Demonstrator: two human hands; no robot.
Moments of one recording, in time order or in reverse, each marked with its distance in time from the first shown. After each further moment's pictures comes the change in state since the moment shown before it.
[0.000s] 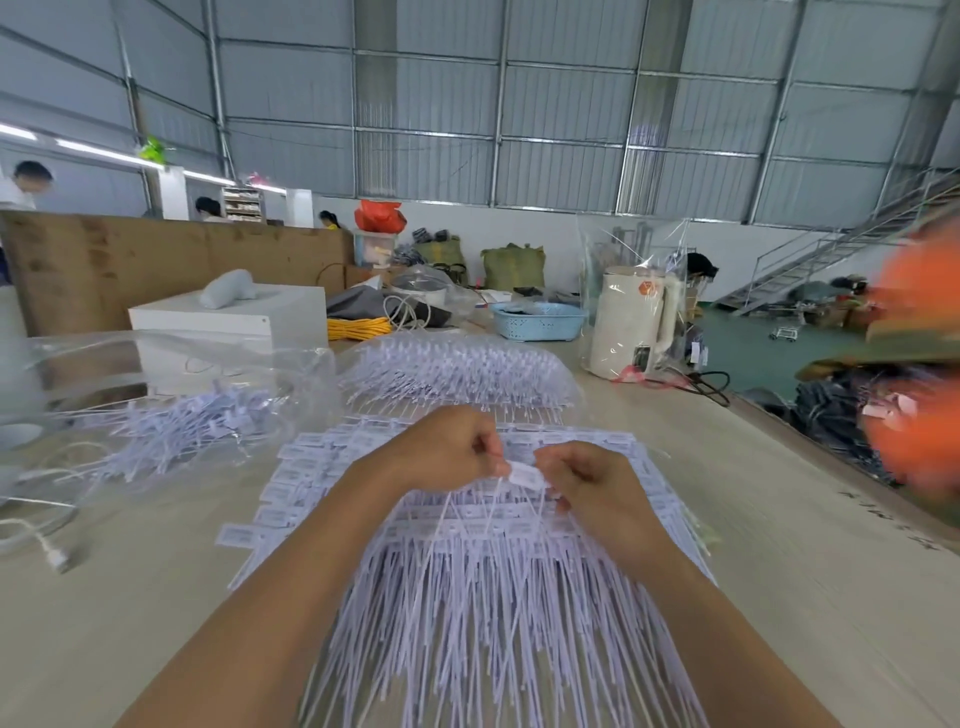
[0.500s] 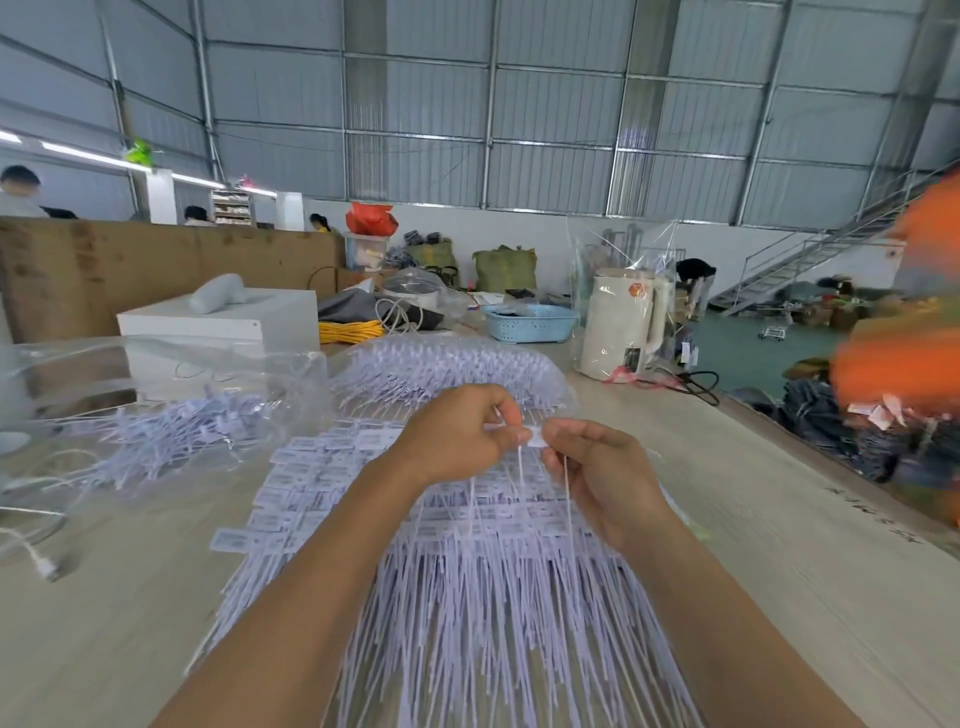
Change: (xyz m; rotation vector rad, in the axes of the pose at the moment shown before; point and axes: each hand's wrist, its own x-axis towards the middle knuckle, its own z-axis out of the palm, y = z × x) left_hand 0.003 0.020 0.004 -0.101 0.215 0.035; right_hand 0.008 -0.025 -0.004 0.691 0.056 0.236
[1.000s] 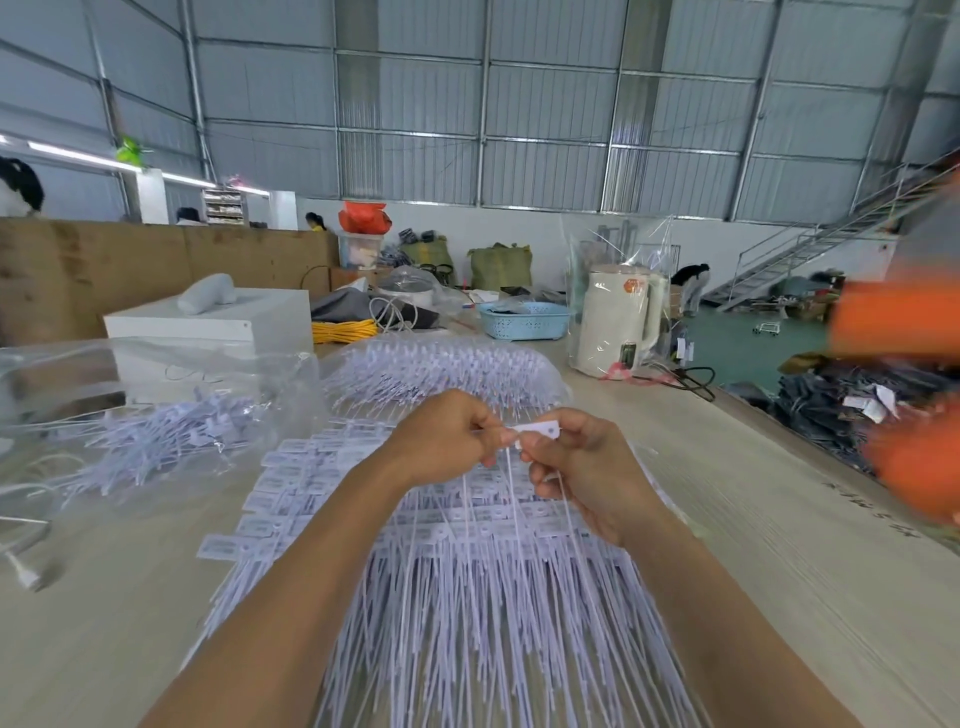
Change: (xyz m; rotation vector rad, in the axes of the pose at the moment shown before) left_hand 0.001 -0.005 -0.003 -0.056 -0.074 -0.057; right_hand -0.002 -0.002 0.002 -0.346 -0.158 -0.109
